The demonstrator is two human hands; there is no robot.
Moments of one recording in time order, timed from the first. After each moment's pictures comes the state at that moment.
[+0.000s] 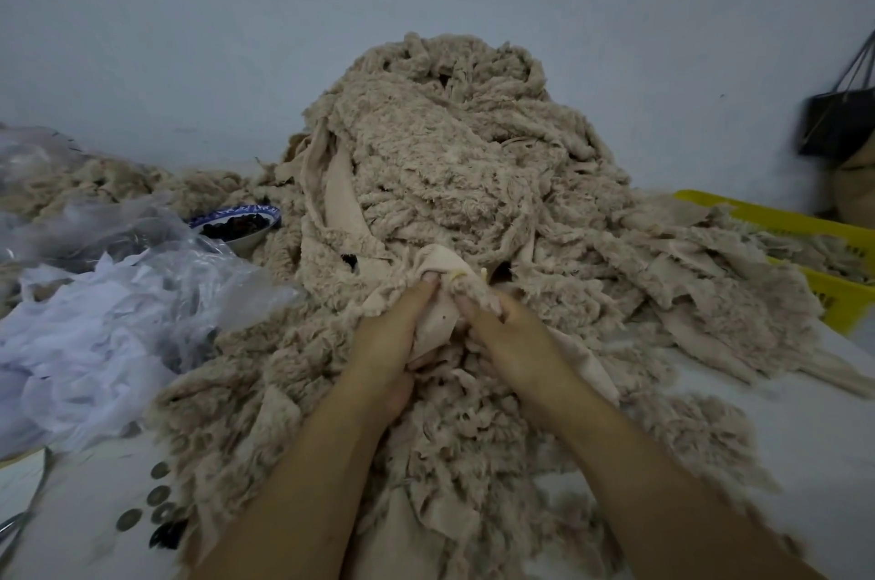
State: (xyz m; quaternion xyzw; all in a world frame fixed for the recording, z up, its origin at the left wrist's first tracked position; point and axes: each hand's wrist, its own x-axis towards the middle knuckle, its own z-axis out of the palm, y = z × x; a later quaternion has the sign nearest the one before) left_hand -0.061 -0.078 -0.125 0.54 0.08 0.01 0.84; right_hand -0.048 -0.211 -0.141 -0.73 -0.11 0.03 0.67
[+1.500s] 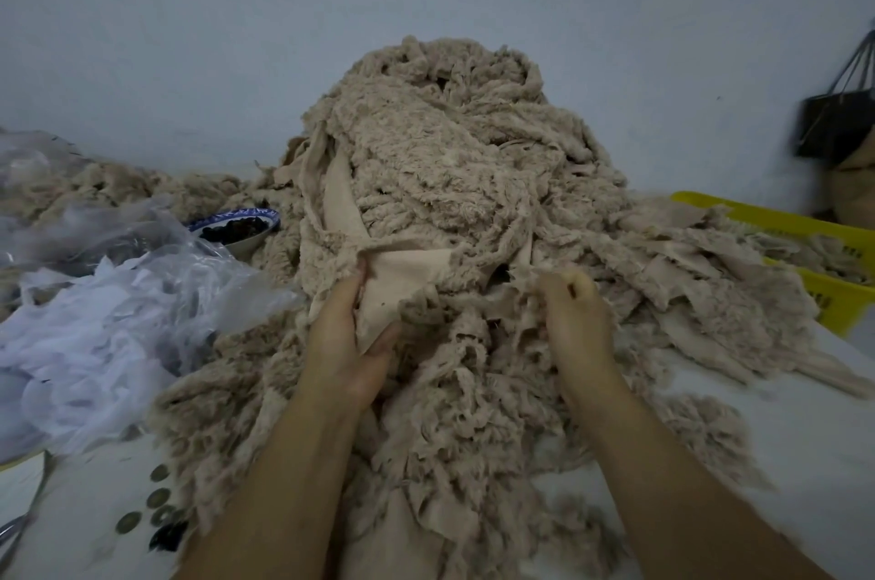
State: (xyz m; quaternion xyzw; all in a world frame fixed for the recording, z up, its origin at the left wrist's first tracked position) left_hand -0.051 -0.049 -0.125 0.40 0.05 0.07 0.91; right_hand -0.029 -0.245 -0.139 -0.71 0.07 -0.17 0.68
